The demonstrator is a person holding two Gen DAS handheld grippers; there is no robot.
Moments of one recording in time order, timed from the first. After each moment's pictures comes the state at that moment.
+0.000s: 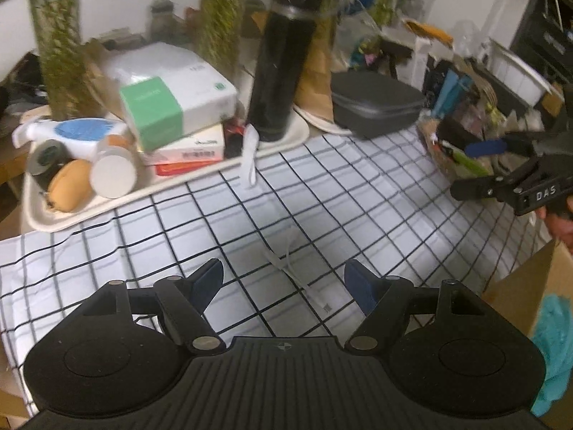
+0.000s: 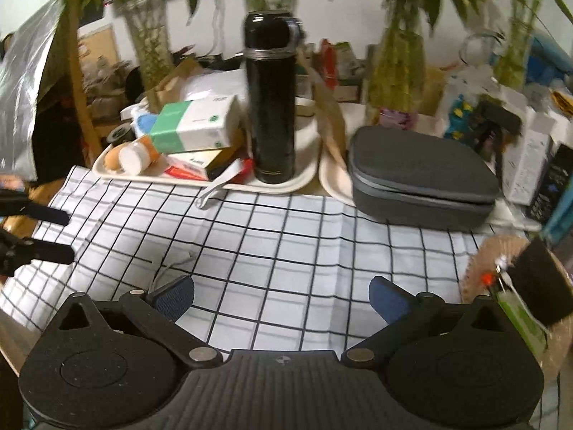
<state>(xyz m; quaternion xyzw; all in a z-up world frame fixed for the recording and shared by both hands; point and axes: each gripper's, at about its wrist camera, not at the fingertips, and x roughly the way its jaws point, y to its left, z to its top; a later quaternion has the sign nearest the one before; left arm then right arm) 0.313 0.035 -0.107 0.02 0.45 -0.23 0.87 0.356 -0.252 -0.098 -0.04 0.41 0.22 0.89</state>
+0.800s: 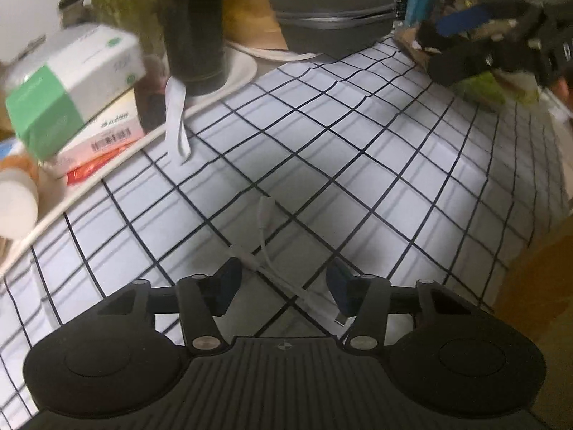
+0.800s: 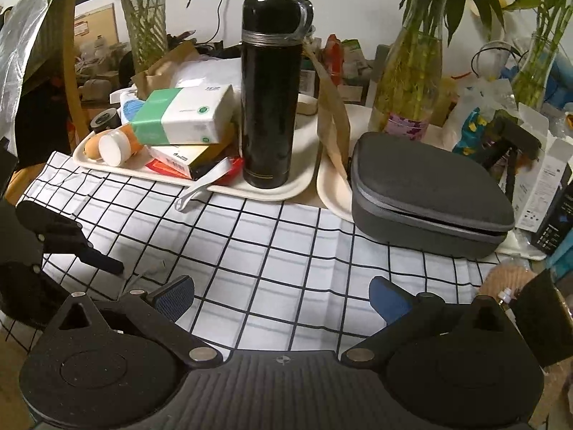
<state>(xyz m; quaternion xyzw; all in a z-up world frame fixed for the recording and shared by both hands) 0.347 -0.027 -0.181 0.15 0.47 -0.28 0.82 0.392 -0.240 -0.115 -0.07 0.41 0.21 0.89</state>
